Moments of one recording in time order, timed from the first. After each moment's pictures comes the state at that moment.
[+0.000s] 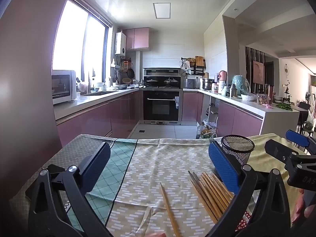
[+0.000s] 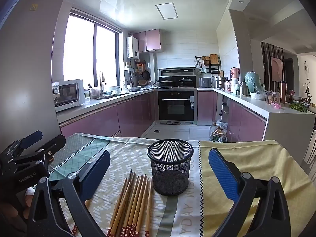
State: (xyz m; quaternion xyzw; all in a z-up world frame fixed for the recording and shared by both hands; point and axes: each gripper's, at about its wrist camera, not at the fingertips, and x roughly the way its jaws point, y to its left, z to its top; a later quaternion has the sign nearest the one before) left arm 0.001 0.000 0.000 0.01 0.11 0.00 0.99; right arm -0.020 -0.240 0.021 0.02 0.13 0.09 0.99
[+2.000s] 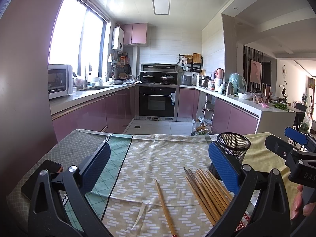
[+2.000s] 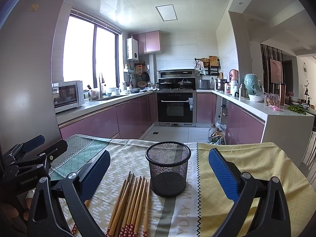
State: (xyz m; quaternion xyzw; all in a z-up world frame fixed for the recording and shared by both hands) left arm 0.006 -0.002 -0.003 -0.01 0.13 -0.01 0.99; right arm -0.021 -0.239 0.025 0.02 0.14 0.09 0.99
